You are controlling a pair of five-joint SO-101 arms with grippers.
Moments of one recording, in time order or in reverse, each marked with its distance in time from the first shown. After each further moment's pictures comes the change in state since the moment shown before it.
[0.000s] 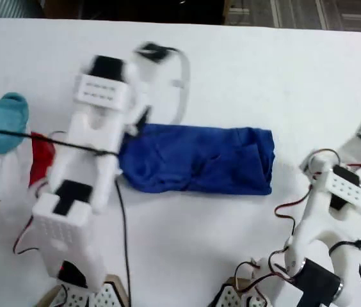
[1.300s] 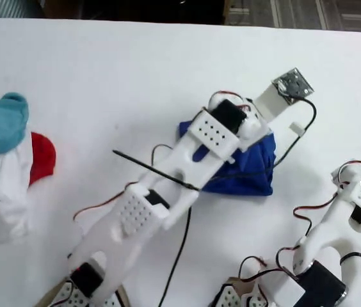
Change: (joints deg) left arm 27.5 34.7 -41.0 -20.3 4.7; right arm 10.6 0.0 -1.9 -0.9 -2.4
